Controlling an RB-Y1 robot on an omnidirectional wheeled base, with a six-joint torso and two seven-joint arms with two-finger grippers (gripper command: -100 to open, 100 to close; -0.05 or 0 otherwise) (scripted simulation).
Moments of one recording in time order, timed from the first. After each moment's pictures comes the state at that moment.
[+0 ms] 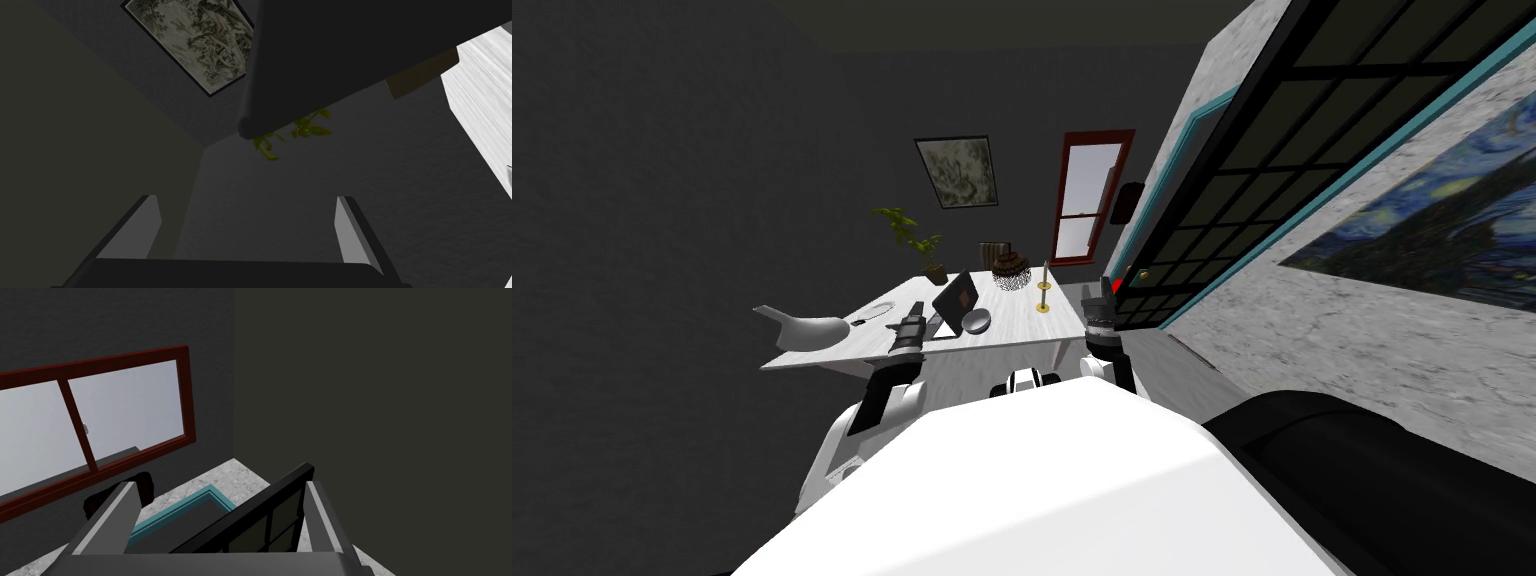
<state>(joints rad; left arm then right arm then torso) 0.44 0.16 0.17 -2.32 -0.09 0.14 -0.21 0.53 0.00 0.04 -2.26 -0.10 -0.55 0.06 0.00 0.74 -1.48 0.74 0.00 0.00</state>
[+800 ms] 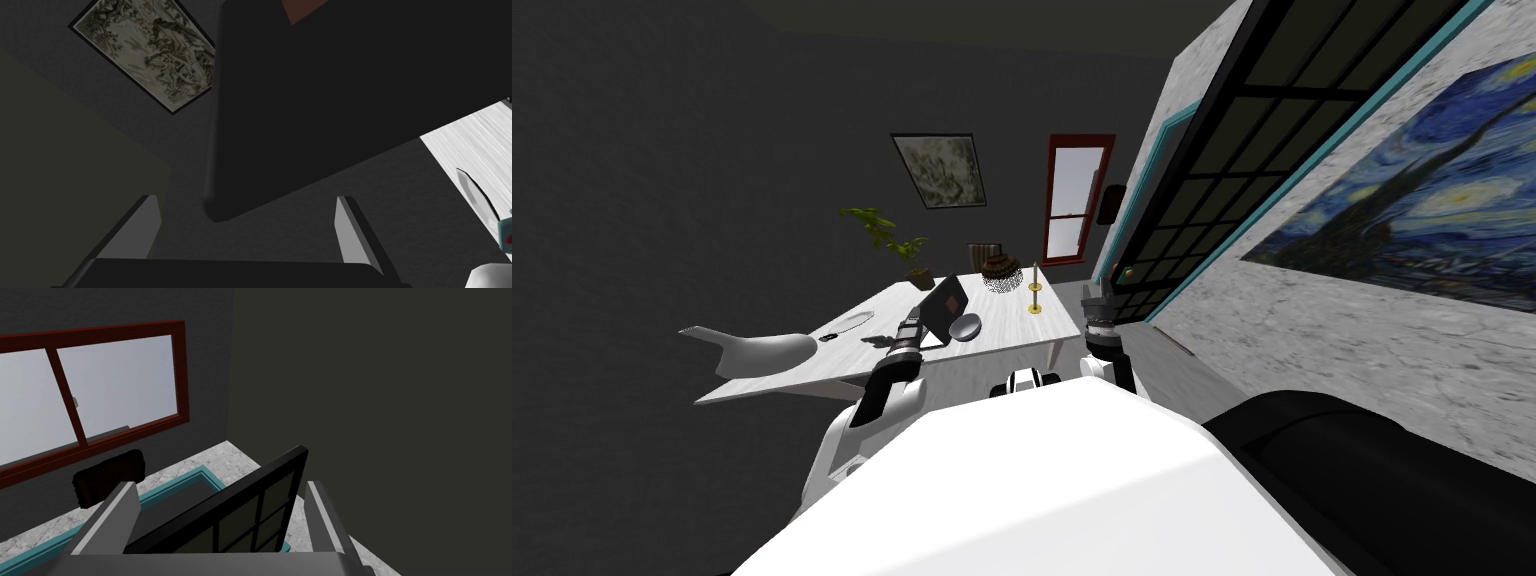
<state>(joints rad) 0.41 0.09 0.21 -2.34 -0.14 0.32 -0.25 0.53 0.00 0.04 -2.26 -0.10 -0.55 0.06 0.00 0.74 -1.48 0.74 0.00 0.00</state>
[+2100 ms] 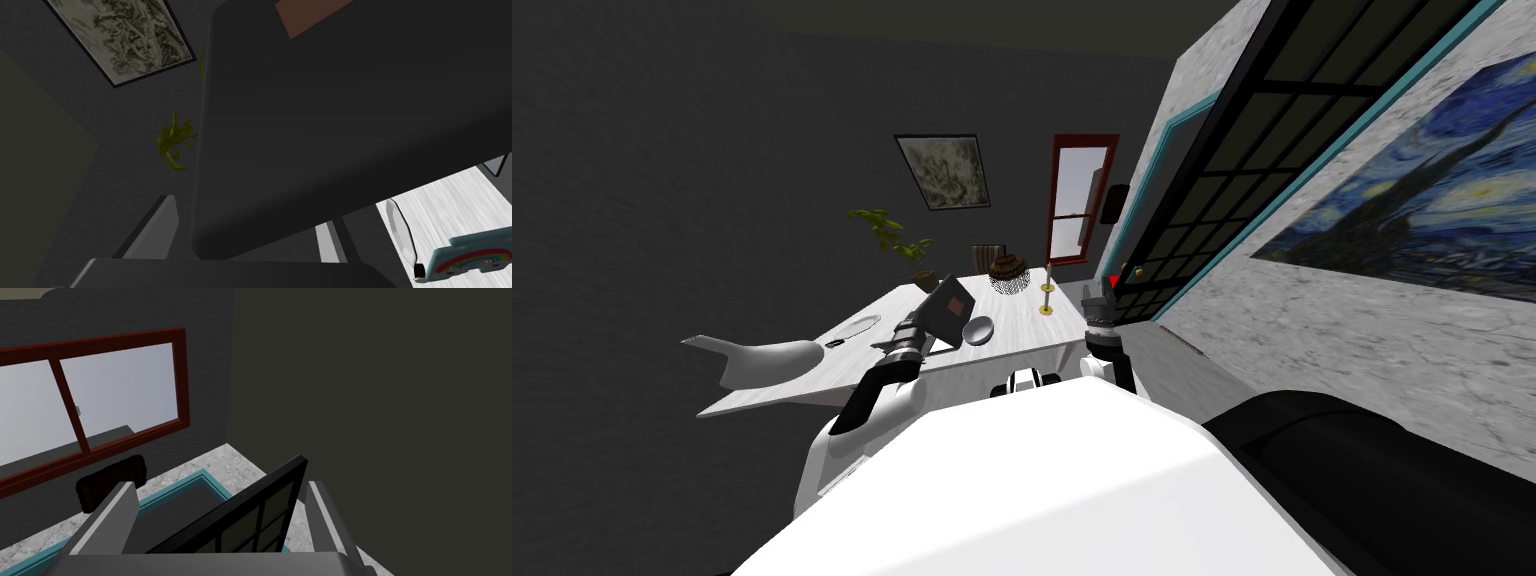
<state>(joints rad) 0.42 -0.01 0.21 -2.47 -0.03 0.53 -0.15 0.53 0.00 0.04 -2.26 -0.10 -0.55 0.06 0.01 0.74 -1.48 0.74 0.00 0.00</state>
